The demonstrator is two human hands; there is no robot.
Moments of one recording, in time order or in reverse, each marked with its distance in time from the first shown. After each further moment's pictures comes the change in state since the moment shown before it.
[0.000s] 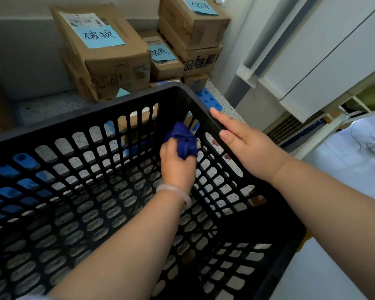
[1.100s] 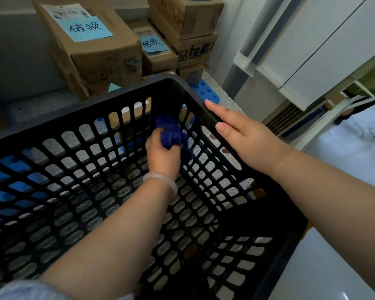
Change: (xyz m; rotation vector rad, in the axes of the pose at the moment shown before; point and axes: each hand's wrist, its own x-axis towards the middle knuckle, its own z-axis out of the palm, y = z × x) left_hand 0.028 -0.015 -0.011 -0.017 0.052 -0.024; right_hand -0.001 0.001 -0.001 0.013 0.003 -0.019
